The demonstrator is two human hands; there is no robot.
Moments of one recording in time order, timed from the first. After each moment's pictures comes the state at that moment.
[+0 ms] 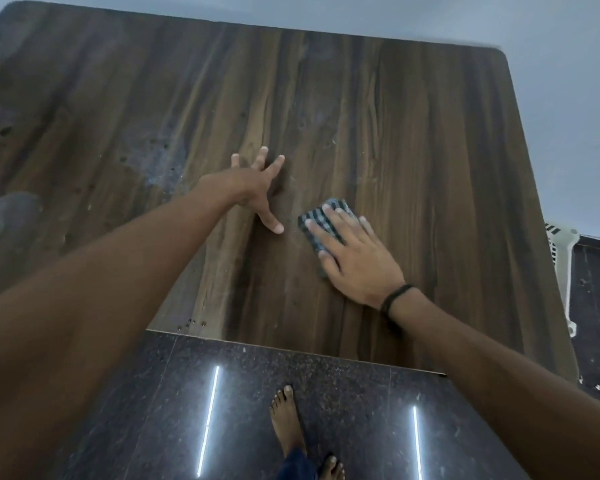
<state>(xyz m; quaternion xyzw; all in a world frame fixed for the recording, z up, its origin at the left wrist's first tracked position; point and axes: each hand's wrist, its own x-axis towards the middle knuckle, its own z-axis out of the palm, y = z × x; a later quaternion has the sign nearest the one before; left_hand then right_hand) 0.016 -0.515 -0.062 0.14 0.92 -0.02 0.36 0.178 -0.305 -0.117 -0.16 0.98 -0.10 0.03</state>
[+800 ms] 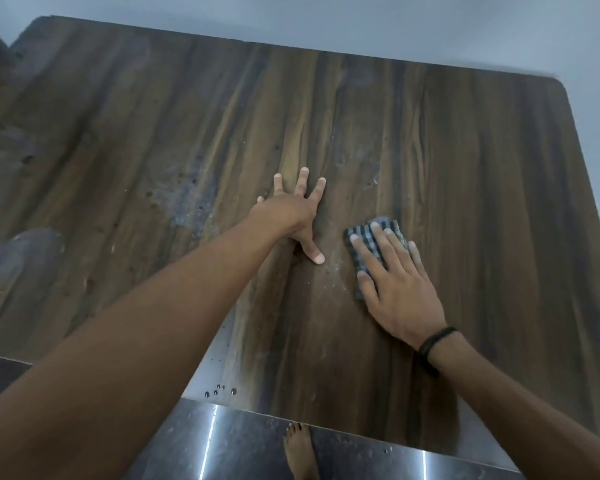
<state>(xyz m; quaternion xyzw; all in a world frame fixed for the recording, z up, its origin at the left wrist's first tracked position) -0.026 -0.498 -0.066 0.14 0.91 -0.03 0.39 0.130 -0.314 -0.118 -0.07 0.99 -0.08 0.04</state>
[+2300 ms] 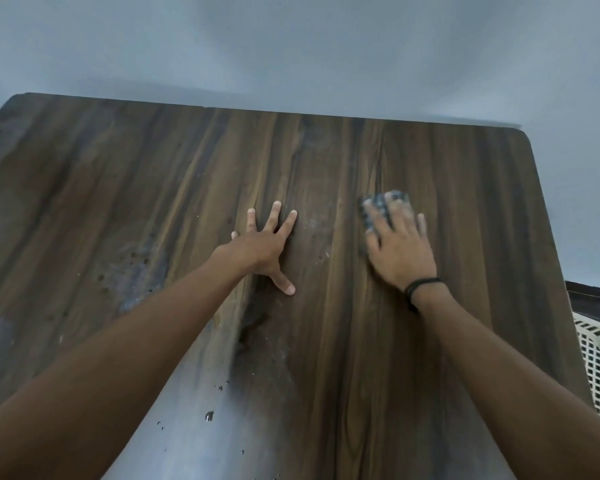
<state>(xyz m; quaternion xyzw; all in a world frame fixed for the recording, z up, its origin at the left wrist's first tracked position) -0.105 -0.454 -0.063 0.14 0.91 -0.02 0.39 -0.051 -0.203 -0.105 0.02 0.99 -0.13 0.03</state>
